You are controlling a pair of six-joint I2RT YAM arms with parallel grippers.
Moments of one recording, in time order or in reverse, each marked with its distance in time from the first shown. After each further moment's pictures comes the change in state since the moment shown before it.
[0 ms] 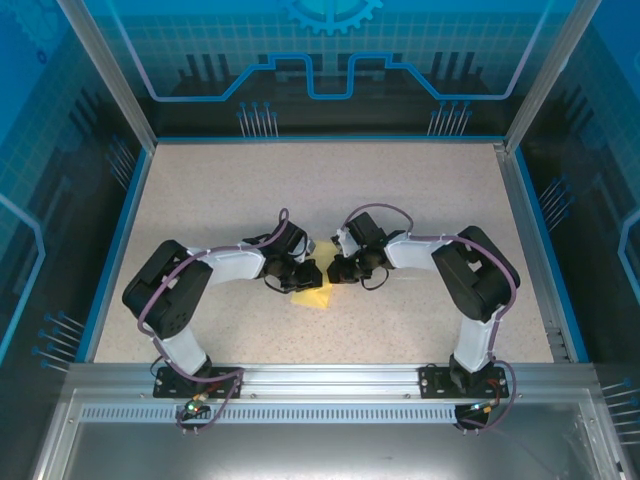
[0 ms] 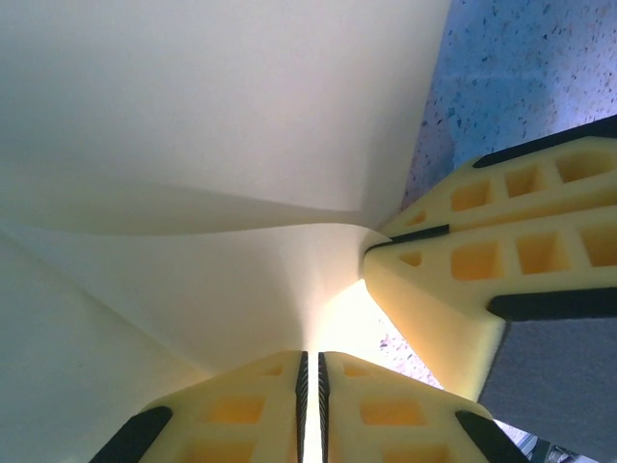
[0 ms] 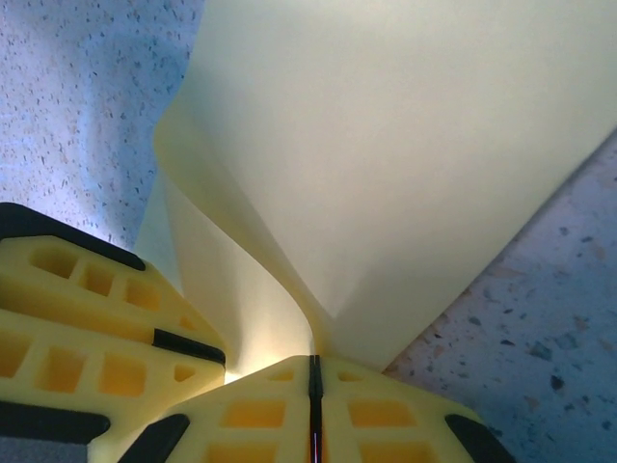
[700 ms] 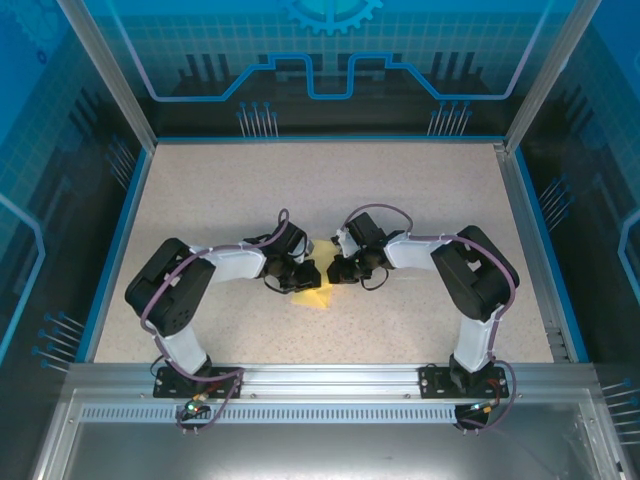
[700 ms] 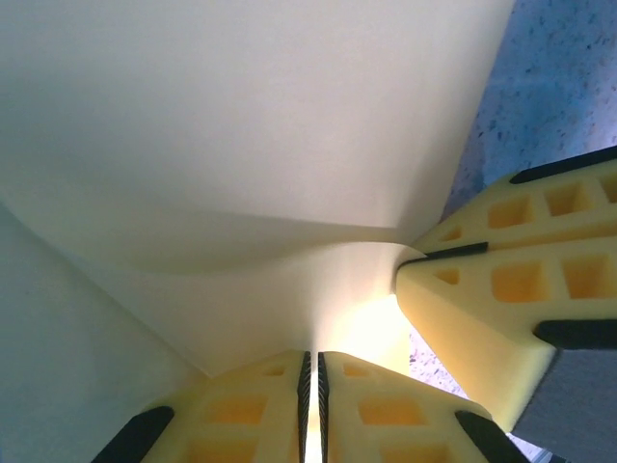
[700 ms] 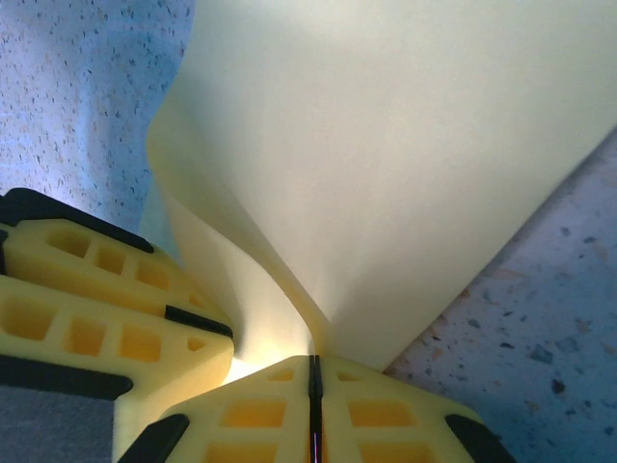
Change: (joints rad) left arm 0.006 0.021 0.002 -0.005 -0.019 0.000; right arm 0.000 0.005 0.001 0.000 0.000 0.000
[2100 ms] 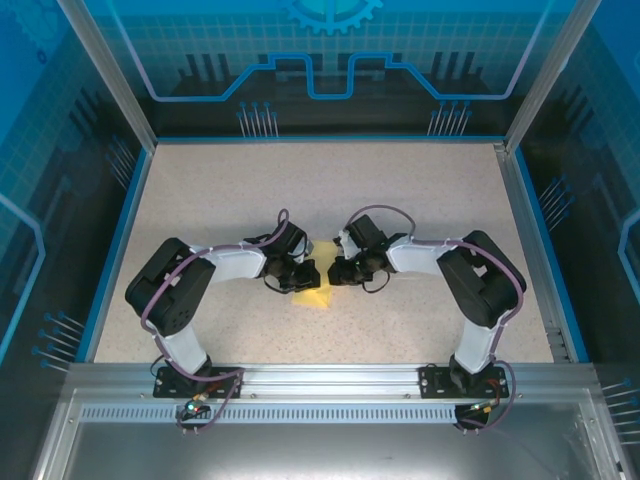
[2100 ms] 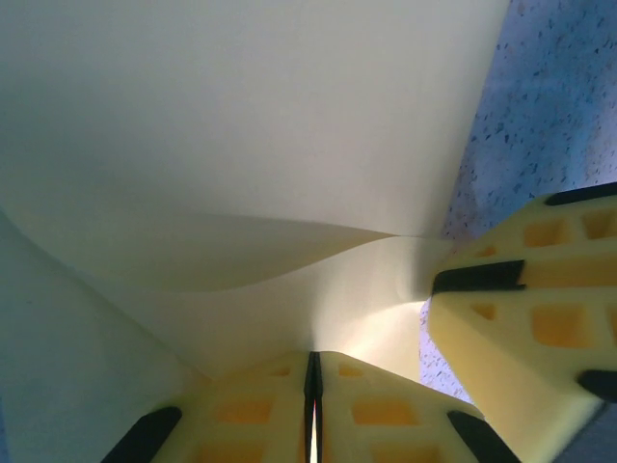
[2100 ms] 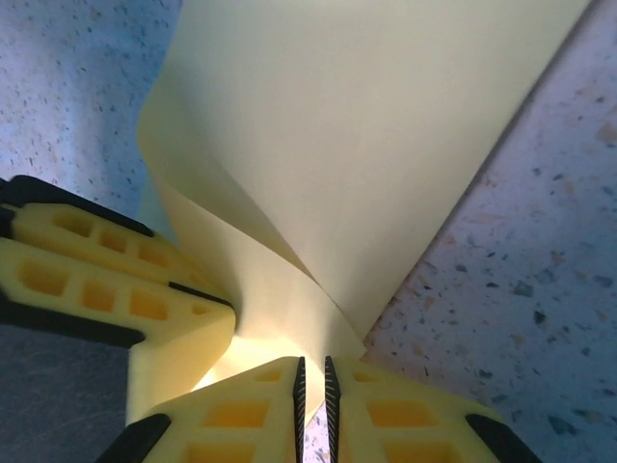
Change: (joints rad) left arm 0.001 0.000 0.000 -0.006 -0.007 -0.011; right arm 0.021 -0.047 -0.029 -0.008 0.053 0.050
